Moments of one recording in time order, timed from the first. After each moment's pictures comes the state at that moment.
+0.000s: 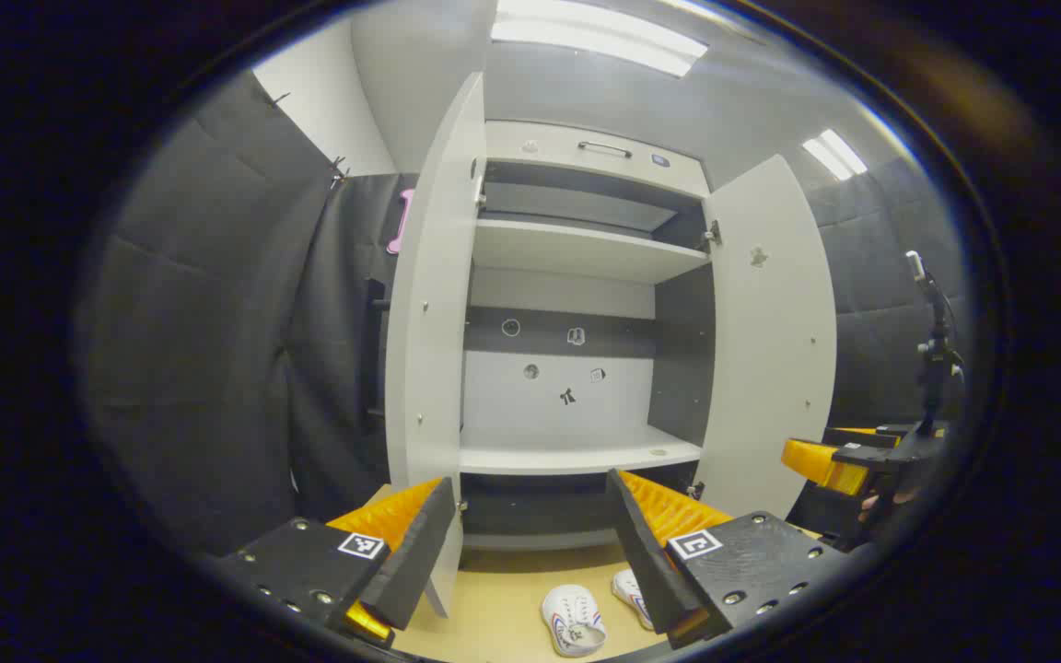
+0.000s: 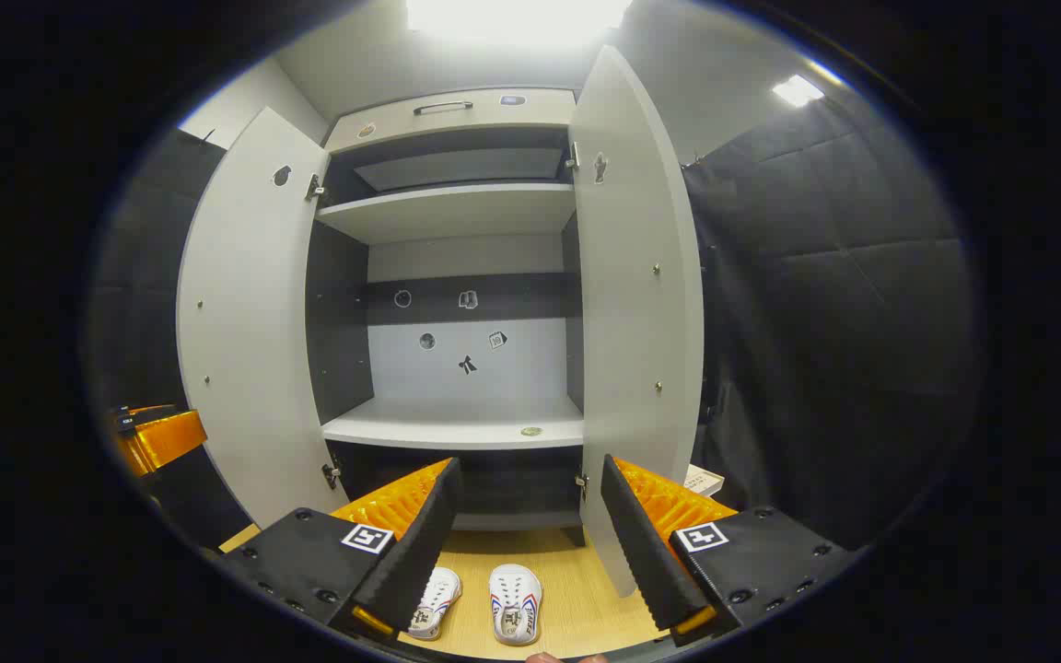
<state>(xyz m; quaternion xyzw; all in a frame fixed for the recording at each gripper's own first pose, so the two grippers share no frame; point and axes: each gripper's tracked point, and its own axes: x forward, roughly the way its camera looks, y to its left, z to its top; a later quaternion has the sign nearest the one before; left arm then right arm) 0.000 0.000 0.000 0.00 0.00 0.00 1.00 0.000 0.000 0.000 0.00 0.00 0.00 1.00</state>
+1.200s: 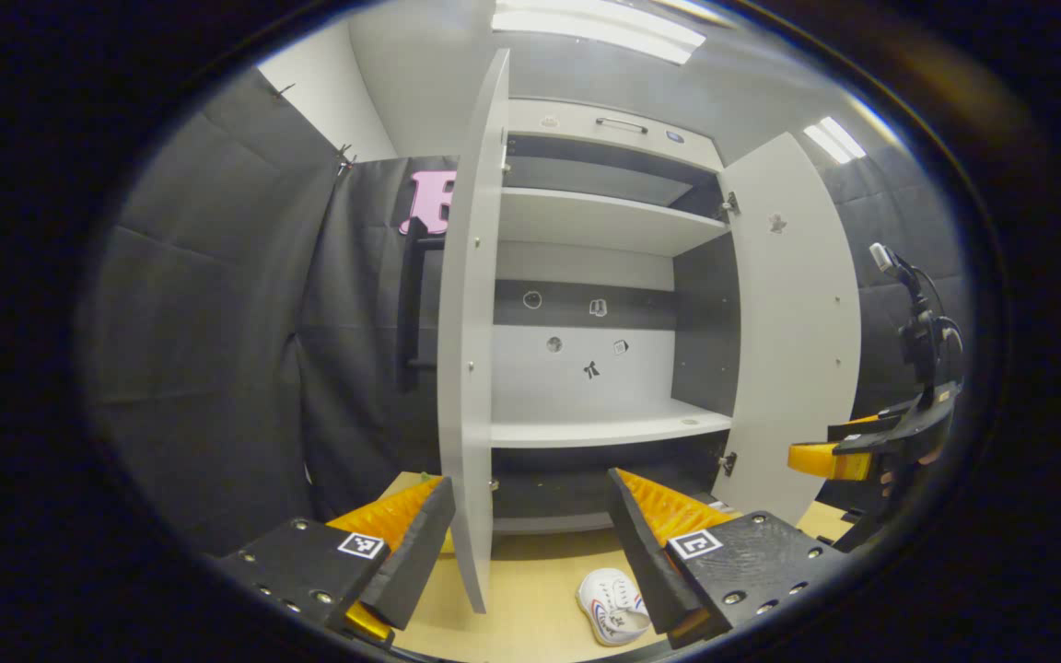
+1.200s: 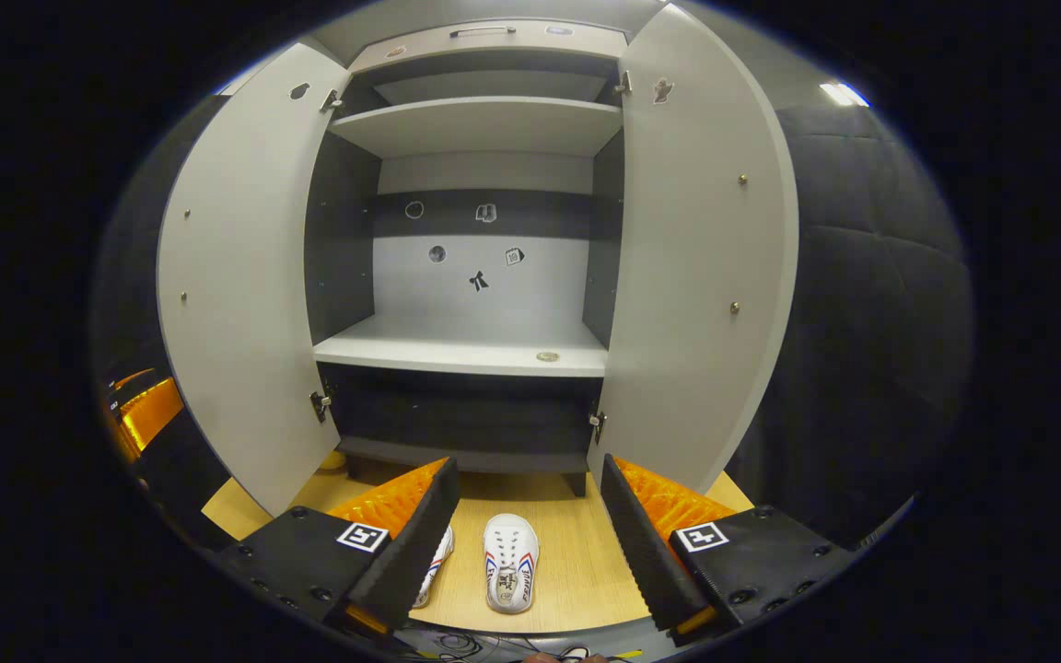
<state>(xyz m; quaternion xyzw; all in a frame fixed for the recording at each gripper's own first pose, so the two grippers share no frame) 0.005 0.054 -0.054 0.01 0.03 0.02 1.00 0.026 0.028 -0.072 -0.05 0.15 0.01 0.99</state>
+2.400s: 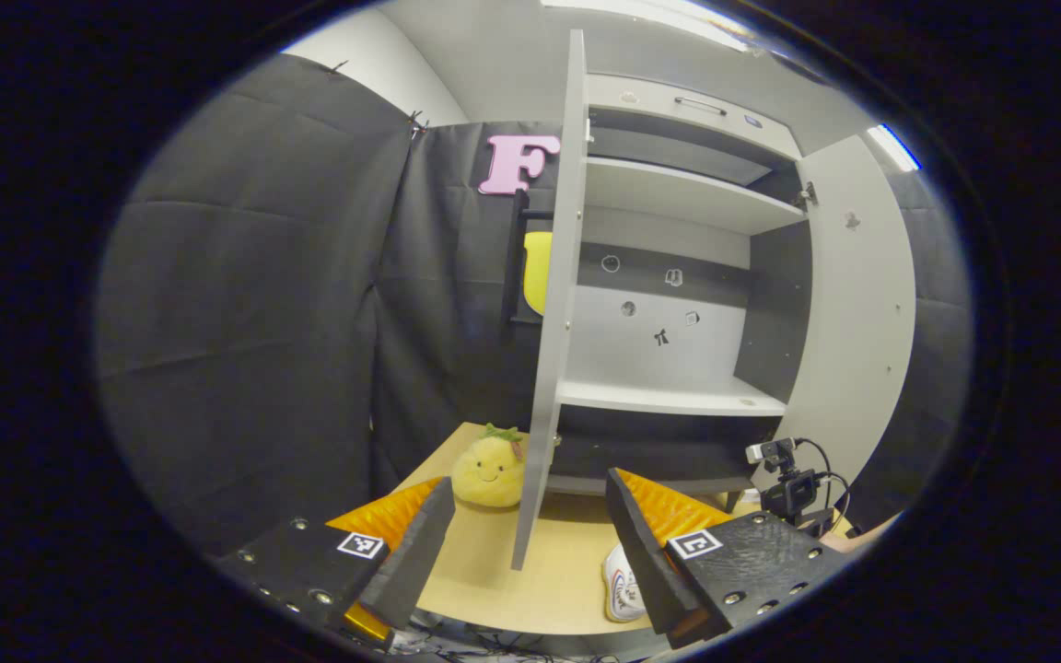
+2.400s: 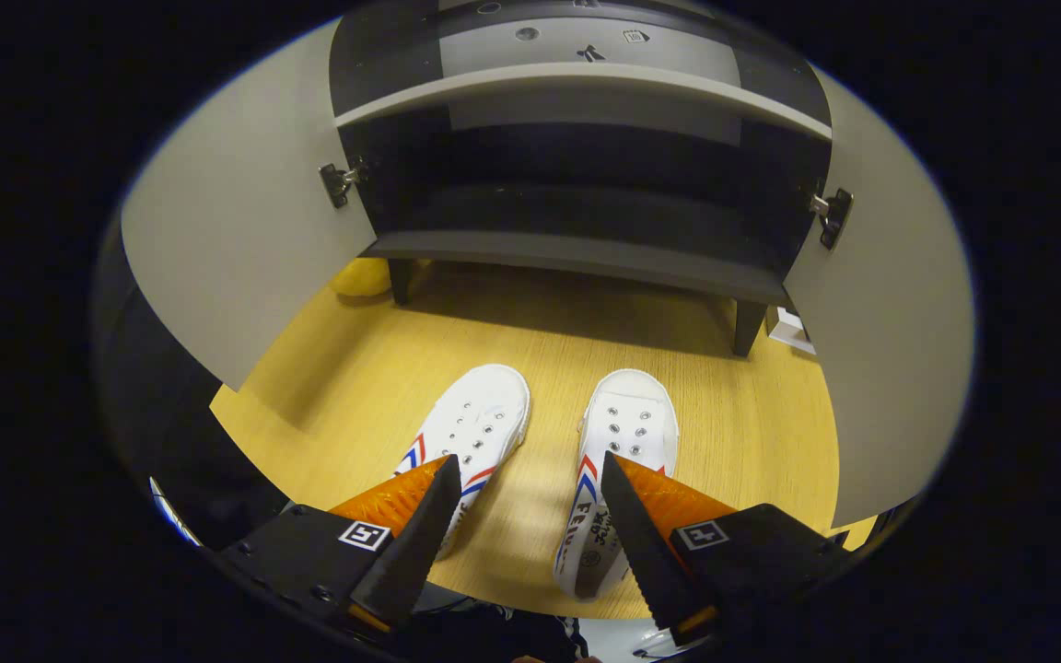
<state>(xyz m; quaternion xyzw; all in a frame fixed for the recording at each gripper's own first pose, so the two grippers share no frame) -0.045 0.094 -0.068 -0.02 0.11 0.15 0.98 0.093 0.089 -0.326 -0.06 0.42 0.16 0.89</state>
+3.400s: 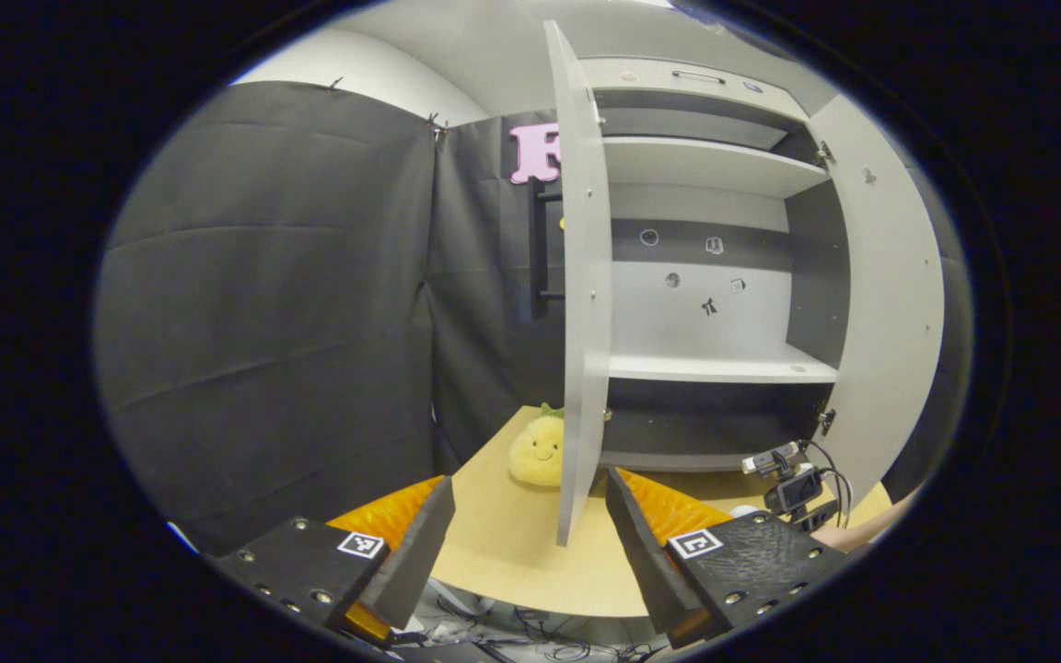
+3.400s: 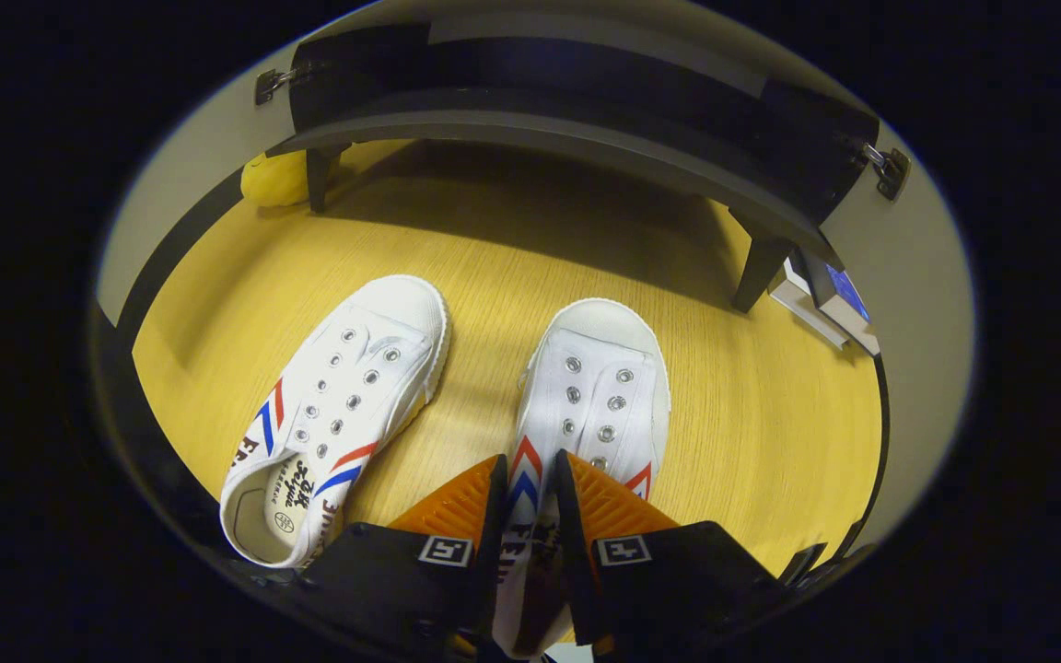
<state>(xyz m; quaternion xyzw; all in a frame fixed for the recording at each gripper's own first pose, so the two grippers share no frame) -0.073 0.091 -0.080 0.02 0.14 0.23 0.96 0.122 0.052 -0.397 -0.16 0.49 0.10 0.85</state>
